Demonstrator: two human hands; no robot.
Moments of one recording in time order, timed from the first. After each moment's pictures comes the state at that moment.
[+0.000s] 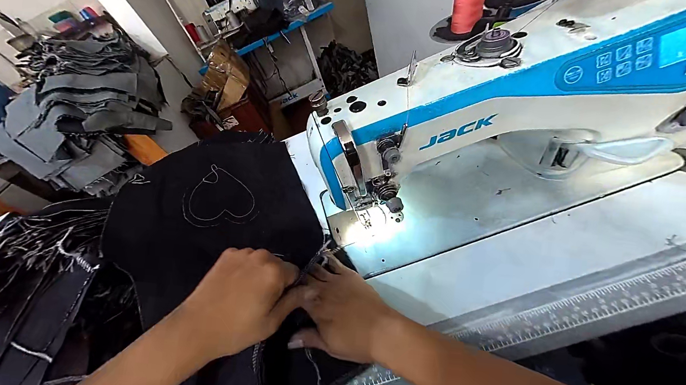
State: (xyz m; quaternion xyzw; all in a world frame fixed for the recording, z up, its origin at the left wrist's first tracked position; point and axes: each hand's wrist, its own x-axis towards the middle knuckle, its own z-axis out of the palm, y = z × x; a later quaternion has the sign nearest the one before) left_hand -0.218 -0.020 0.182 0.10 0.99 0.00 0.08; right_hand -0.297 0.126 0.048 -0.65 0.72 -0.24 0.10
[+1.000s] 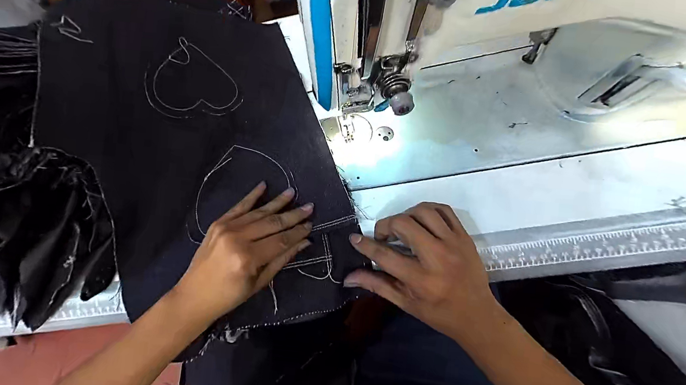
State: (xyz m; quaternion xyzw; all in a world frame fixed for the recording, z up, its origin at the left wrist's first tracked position) left_hand -0.177 0.005 0.038 0.17 0.95 0.13 -0.22; right_hand -0.309 0.257 -0.003 -0.55 0.74 -0.31 -0.26
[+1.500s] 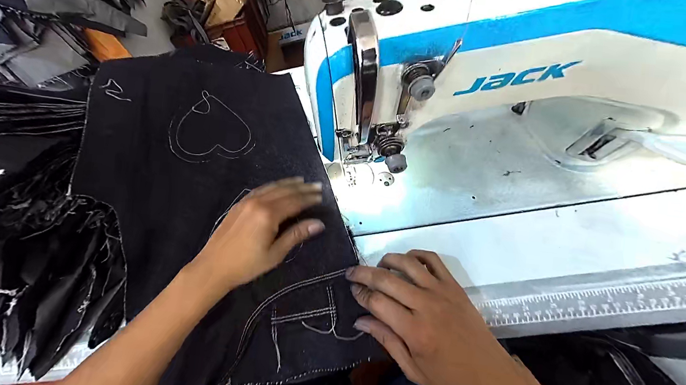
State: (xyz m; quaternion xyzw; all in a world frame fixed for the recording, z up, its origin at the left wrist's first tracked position) left_hand -0.243 -0.014 0.075 0.08 0.98 0.13 -0.12; right_hand -0.312 0.257 0.006 -0.59 0.74 -0.28 -0.16
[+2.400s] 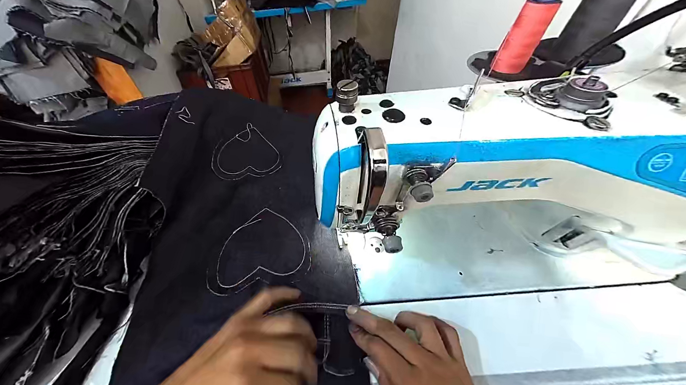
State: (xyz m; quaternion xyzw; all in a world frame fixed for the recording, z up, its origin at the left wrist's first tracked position) left_hand -0.215 0.002 0.062 0.28 0.92 0.19 -0.17; right_hand -0.319 0.257 0.027 -0.49 0.84 -0.25 -0.06
